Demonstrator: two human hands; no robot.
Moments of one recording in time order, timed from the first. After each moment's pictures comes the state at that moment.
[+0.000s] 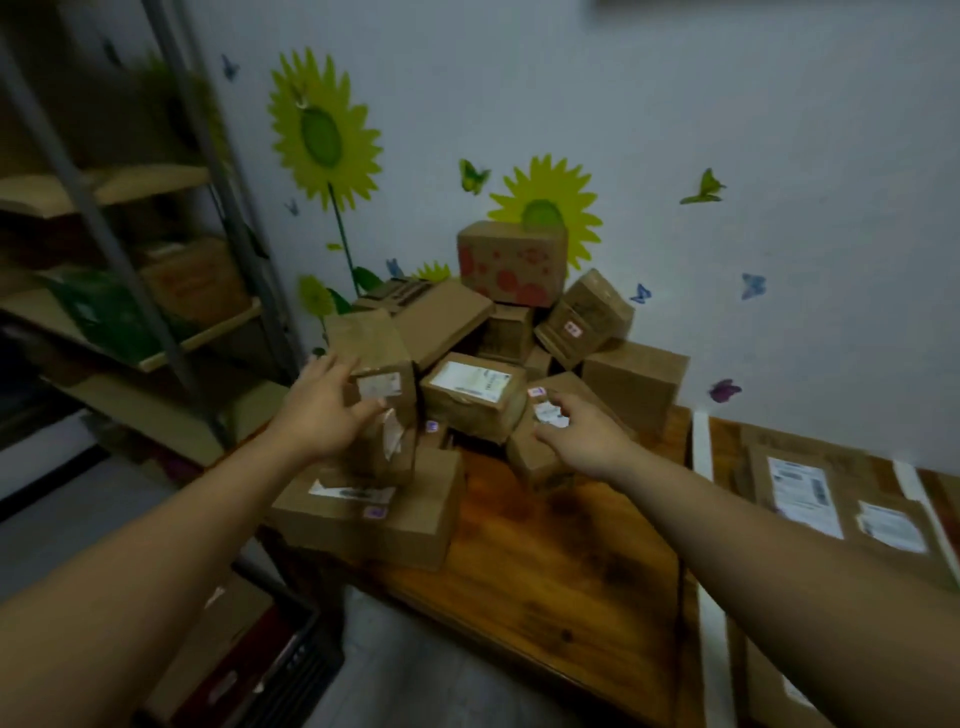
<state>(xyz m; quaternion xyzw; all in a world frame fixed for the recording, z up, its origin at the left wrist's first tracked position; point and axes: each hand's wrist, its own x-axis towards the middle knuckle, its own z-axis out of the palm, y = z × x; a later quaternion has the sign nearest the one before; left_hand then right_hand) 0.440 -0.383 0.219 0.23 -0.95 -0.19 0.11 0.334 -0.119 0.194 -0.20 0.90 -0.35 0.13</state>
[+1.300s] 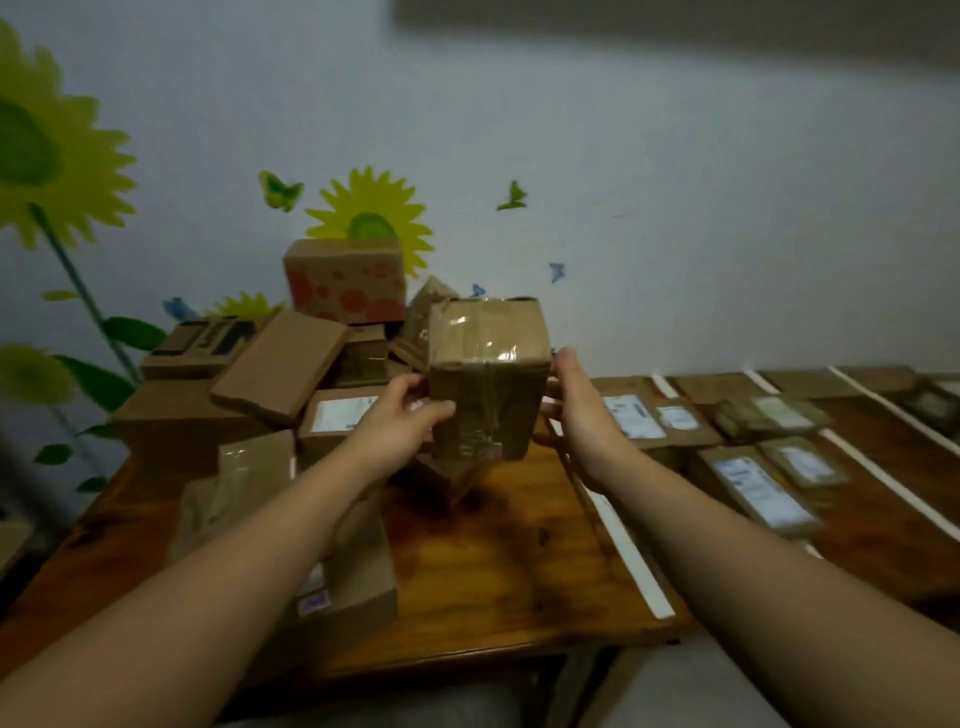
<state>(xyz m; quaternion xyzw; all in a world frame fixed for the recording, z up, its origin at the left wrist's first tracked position) 0.371 -0.343 0.218 -0.04 -0.76 -0.64 -0.12 0.412 -0.151 0.236 0.07 0.72 -0.68 -0.05</state>
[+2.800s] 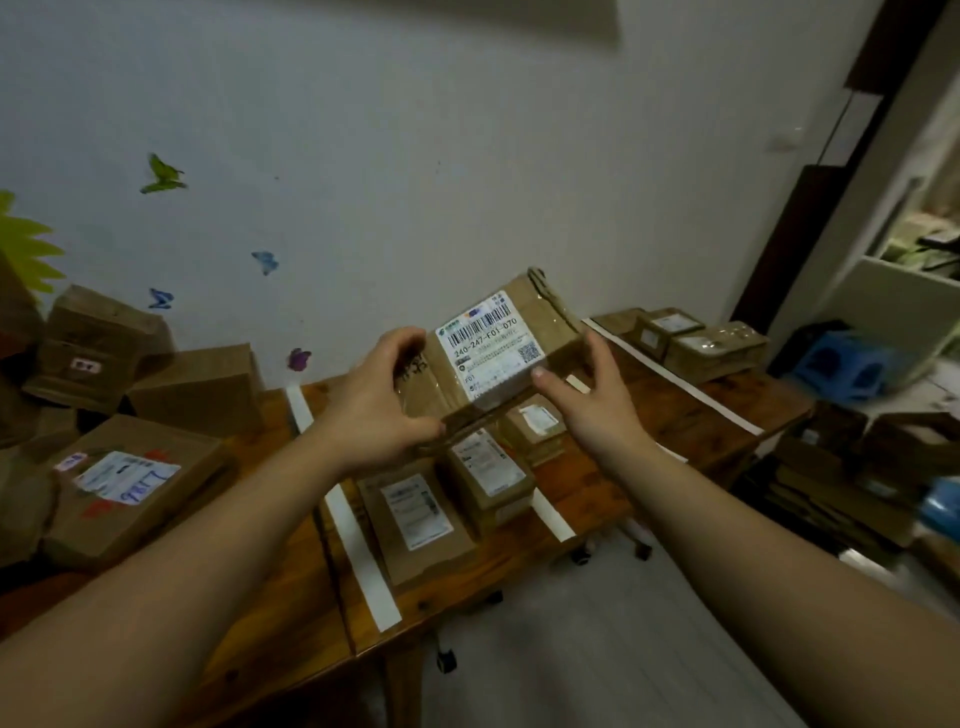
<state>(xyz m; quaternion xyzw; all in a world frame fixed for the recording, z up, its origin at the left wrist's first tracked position) 0.413 0.009 0.234 -0.37 -0.81 -0.46 -0.04 0.523 0.212 0.227 0.16 0.77 -0.56 -0.27</state>
